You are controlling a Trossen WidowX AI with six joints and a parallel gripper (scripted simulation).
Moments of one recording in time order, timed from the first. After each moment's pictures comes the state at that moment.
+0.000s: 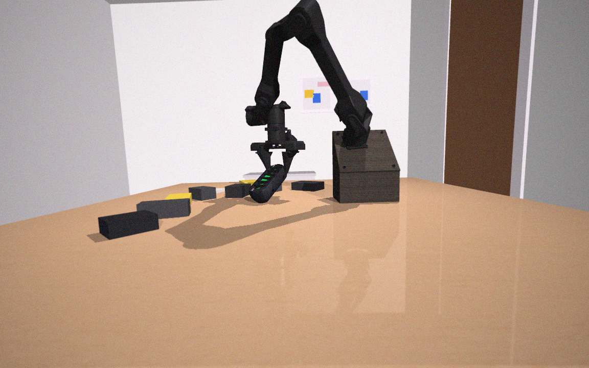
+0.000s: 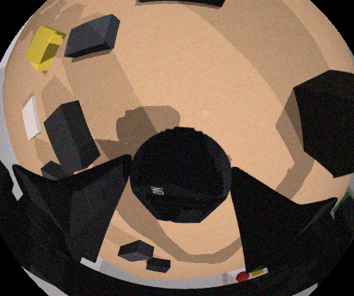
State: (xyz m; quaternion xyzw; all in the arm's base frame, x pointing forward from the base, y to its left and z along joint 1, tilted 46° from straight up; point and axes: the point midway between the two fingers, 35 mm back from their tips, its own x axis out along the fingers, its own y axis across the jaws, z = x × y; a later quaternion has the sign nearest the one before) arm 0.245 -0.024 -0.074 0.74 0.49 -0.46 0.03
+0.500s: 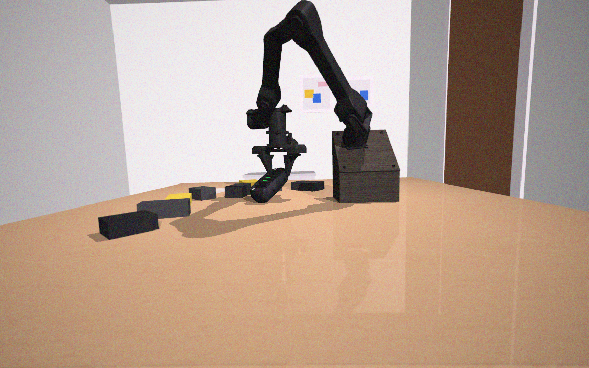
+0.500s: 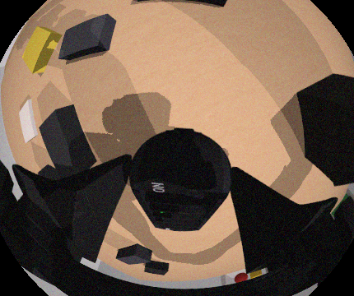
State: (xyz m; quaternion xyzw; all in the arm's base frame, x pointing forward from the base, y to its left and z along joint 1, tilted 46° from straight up) arm 0.241 -0.019 -0.084 0.74 0.49 -0.46 0.03
